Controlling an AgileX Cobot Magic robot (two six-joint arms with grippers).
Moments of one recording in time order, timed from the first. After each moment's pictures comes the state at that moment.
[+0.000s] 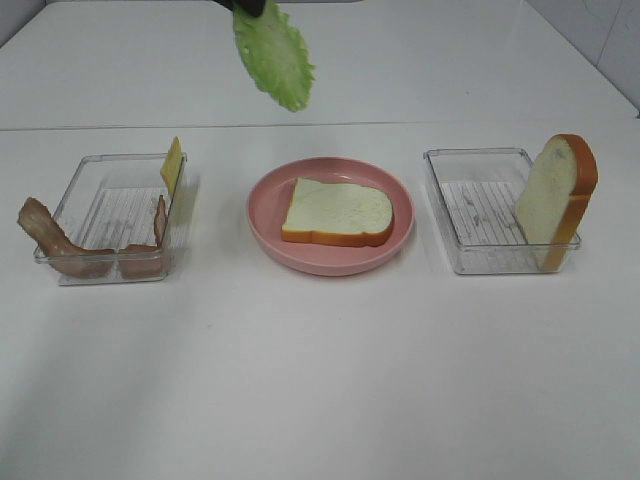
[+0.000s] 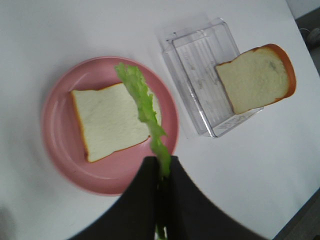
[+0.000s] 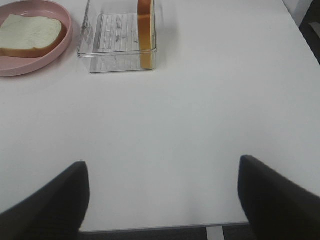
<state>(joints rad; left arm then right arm) -0.37 2.06 -2.11 -0.43 1.15 0.01 0.04 0.00 -0.46 -0.08 1.11 0.04</state>
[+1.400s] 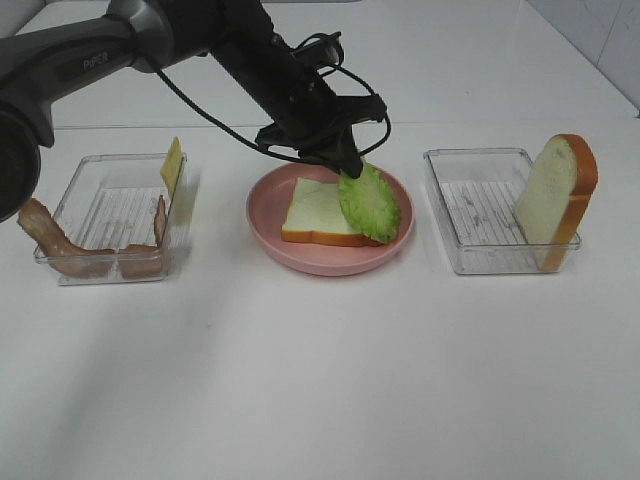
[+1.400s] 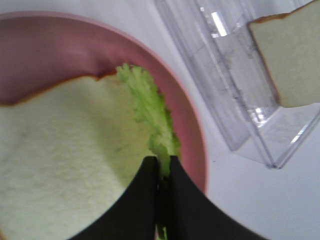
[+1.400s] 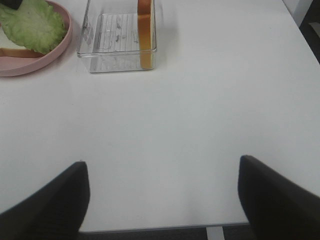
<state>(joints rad) -0.47 2.58 -2.37 -0.53 1.07 0.09 0.04 0.00 -0.46 -0.08 1.11 0.04</state>
